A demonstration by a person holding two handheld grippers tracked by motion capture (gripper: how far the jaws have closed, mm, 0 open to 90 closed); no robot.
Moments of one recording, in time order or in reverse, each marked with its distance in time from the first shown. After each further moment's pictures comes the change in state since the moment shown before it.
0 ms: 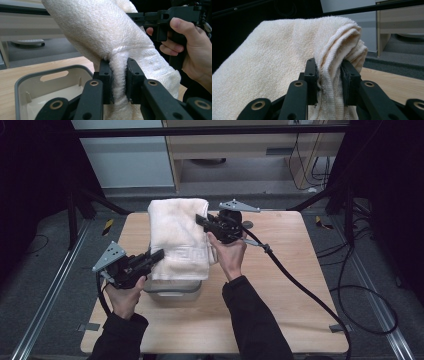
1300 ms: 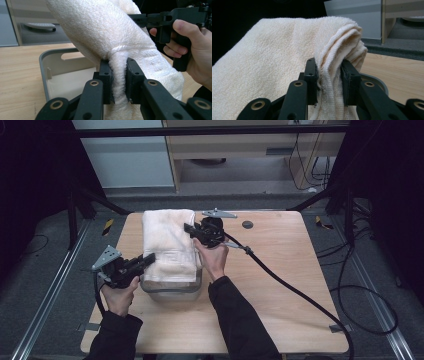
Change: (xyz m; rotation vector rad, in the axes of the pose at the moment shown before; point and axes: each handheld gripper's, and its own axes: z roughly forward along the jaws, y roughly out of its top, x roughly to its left) left arm 0.042 -0.032 0.004 0.082 0.079 -0.063; right arm -0.005 -0.041 0.063 0.078 -0.008 0.032
